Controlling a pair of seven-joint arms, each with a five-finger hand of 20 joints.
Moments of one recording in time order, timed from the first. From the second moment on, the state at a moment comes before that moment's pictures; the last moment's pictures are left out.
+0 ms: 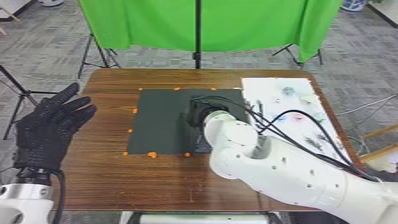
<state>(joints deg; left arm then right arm) 140.9 -45.3 -105.3 -135.3 28.5 17.1 25.6 -47.8 -62.7 20.5 -103.9 -104.6 -2.1 55.9</state>
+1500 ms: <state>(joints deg) 120.1 -41.0 -95.1 -129.9 30.2 10.8 17.2 -42.1 -73.0 14.1 -95.1 -84.0 5.8 64.8</state>
